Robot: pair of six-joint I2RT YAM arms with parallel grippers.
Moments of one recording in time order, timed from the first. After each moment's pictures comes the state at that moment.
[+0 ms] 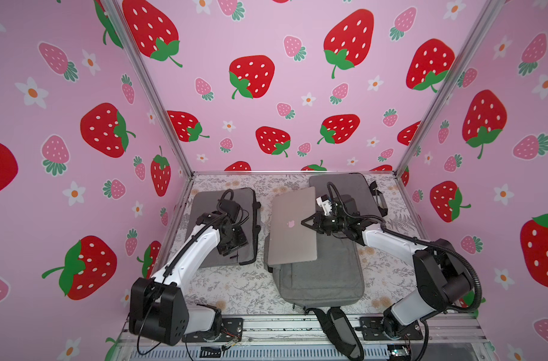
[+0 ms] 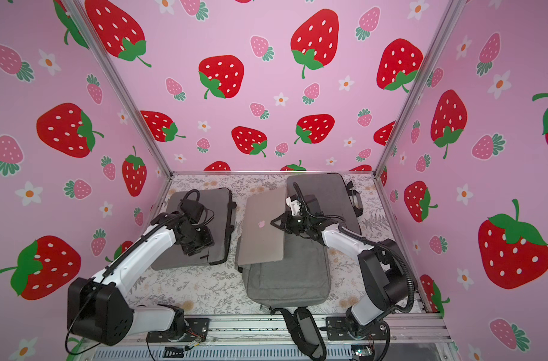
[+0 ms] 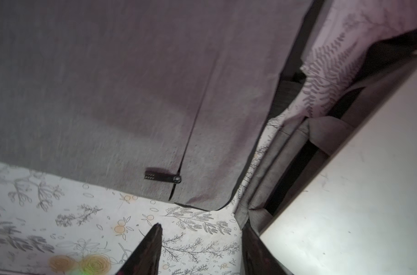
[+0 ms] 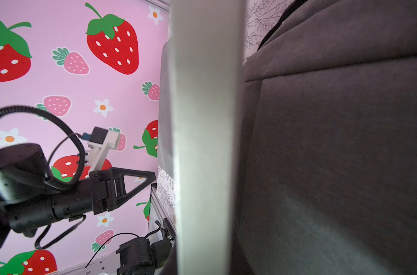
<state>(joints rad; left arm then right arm) -0.21 1.28 0.97 -1.01 0.04 -0.78 0.59 1.58 0.94 0.05 -0.64 0.84</state>
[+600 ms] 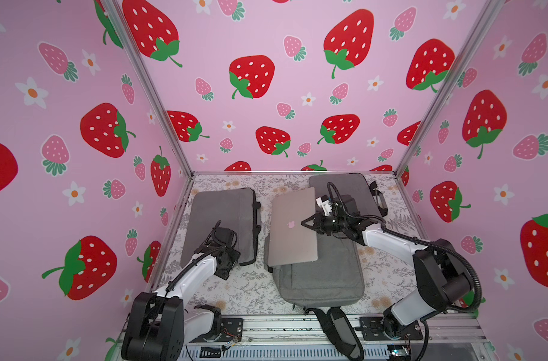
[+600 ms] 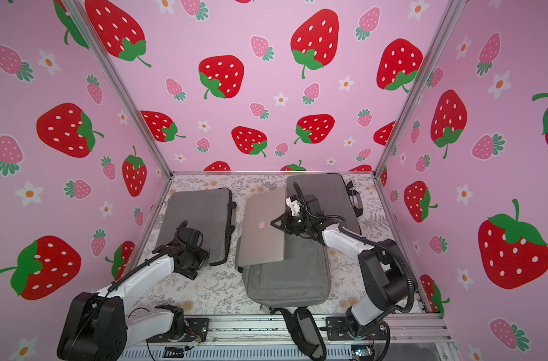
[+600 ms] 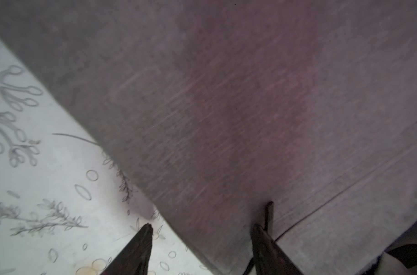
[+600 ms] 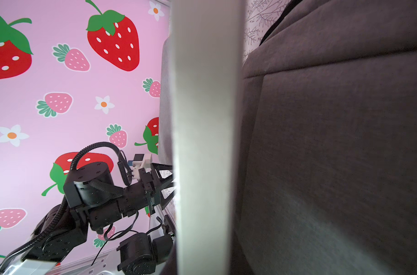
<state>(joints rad) -0.15 1.21 0.56 -0.60 -0.07 -1.29 0.58 1.58 0.94 0.05 -0.66 0.84</state>
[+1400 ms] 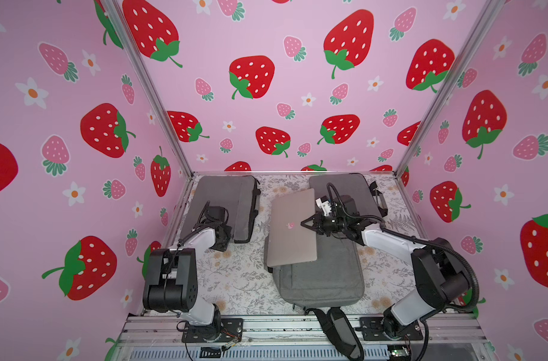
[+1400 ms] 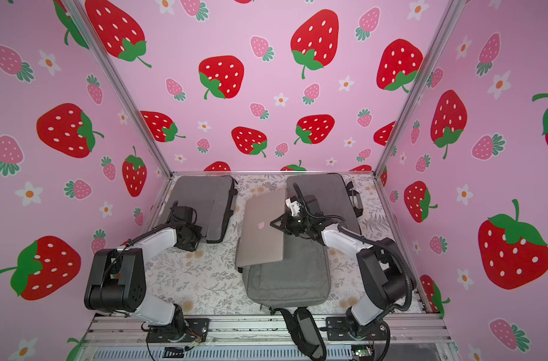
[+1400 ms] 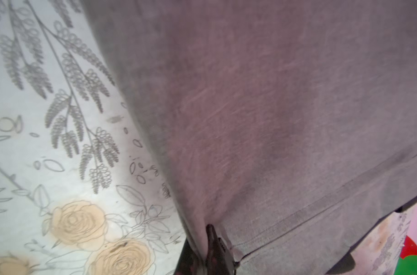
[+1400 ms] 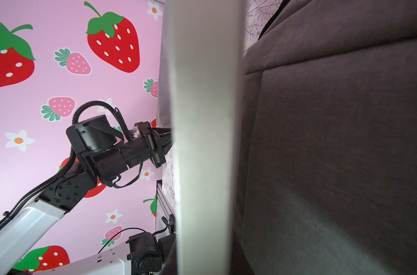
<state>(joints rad) 0.02 1.57 0.85 -0.41 -0.06 -1.32 0.60 1.61 0.94 0.06 -0.67 0.88</state>
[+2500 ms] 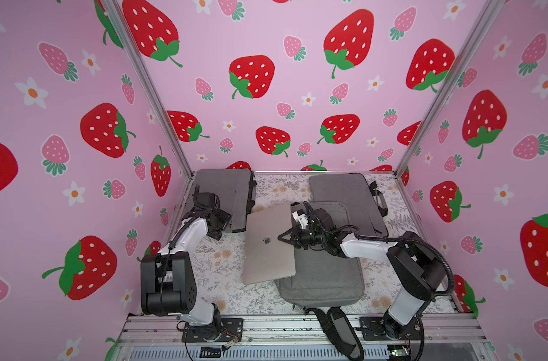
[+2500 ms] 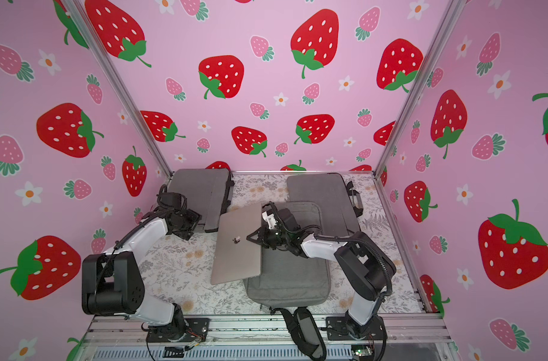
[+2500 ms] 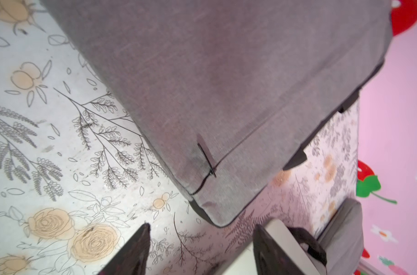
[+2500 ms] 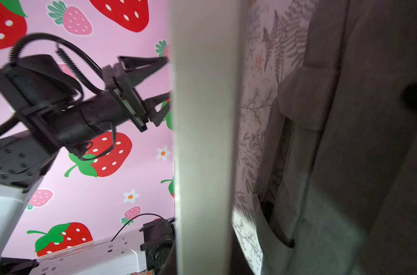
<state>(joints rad) 0.08 1.50 1.02 -0.57 0.15 -0.99 0.87 1.73 0.89 0.35 -0.61 1.12</state>
